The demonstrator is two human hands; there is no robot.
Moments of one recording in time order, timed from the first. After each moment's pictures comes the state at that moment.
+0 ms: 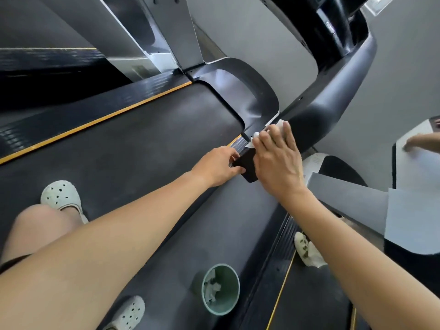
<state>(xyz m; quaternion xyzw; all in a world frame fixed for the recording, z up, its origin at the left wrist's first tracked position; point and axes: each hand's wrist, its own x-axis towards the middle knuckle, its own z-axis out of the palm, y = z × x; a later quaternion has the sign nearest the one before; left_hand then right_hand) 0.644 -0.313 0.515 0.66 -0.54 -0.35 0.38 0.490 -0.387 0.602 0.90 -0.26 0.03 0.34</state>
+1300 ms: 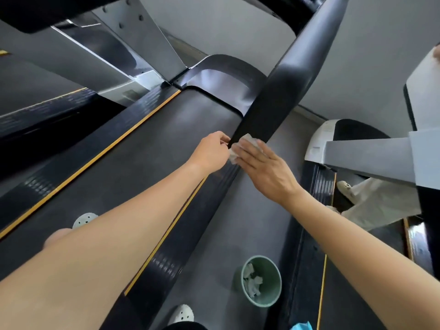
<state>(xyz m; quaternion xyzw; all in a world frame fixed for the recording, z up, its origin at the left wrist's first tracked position) 0.635 -0.317 0.537 0.68 -0.52 -0.36 0.37 0.425 -0.367 0.527 0.92 -0.16 0.06 0.34</state>
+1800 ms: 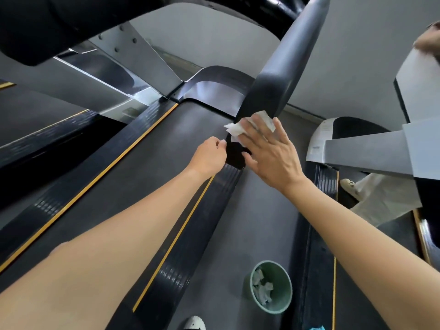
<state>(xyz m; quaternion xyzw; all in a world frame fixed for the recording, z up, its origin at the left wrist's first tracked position) 0.621 -0.321 0.555 0.71 -0.50 -0.34 0.36 0.430 -0.370 0.580 0.89 -0.31 0.13 0.32</state>
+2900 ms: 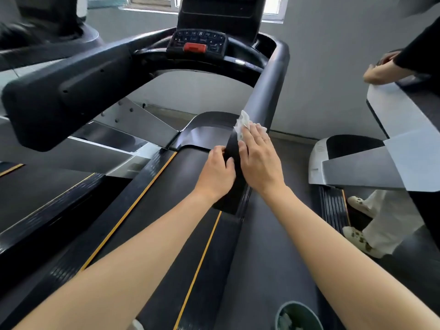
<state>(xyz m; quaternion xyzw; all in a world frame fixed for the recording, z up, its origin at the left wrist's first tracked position) 0.595 -0.360 0.646 0.64 -0.56 -0.27 0.44 0.467 -0.408 0.654 0.80 -0.48 0.36 0.03</state>
